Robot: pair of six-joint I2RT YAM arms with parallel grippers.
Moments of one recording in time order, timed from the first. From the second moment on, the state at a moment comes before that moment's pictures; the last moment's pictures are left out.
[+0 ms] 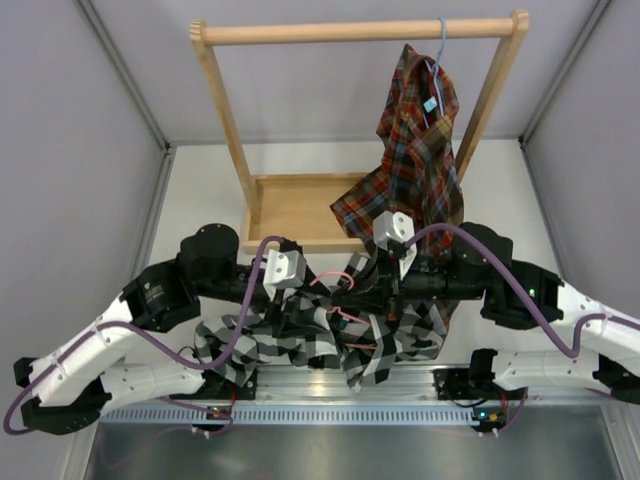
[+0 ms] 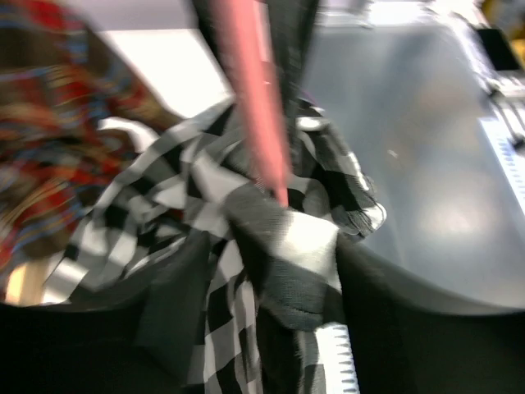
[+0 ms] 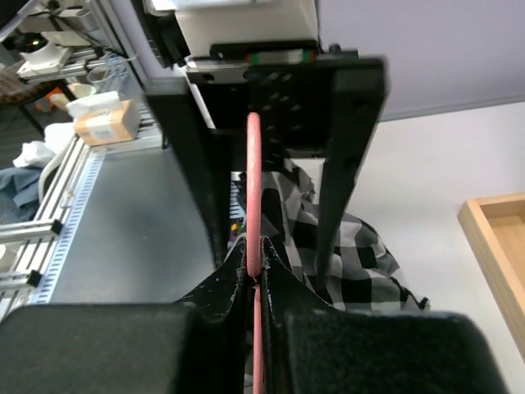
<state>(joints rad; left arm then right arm) -1.02 0.88 1.22 -0.65 0.68 0.12 1.26 0.95 1.26 -0.36 -0.31 0.13</state>
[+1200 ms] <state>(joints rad) -1.02 0.61 0.90 -0.60 -0.84 -0.25 1.26 0.94 1.55 -0.53 0.34 0.14</state>
